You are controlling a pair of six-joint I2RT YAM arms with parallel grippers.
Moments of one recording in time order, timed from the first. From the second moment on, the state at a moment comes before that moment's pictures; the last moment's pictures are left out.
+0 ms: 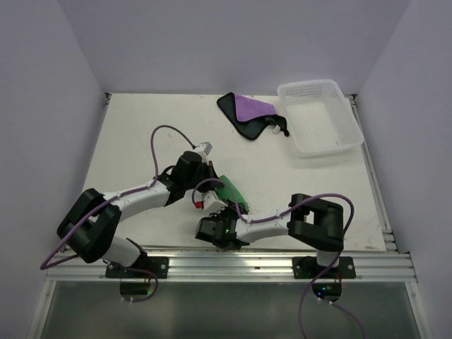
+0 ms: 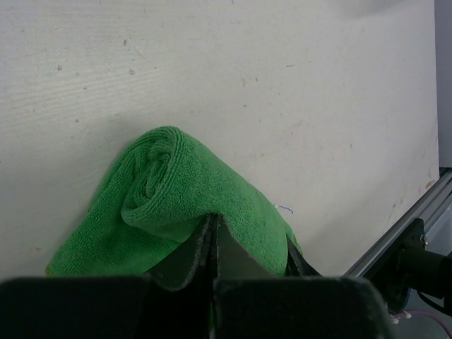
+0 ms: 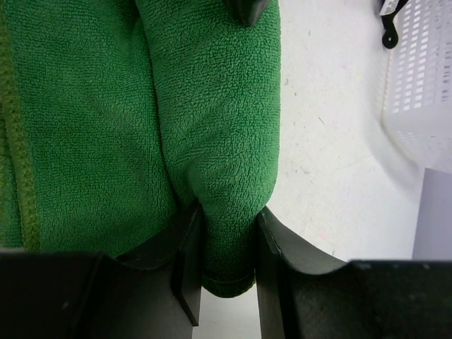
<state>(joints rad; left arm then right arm) -0.64 1.45 0.70 0.09 0.18 -0.69 1.37 1.86 0.99 -0.40 1.07 0.38</state>
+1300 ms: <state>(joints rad) -0.62 1.55 0.58 0.38 0.28 -0.70 1.39 1.96 1.13 -0.55 1.07 0.37</state>
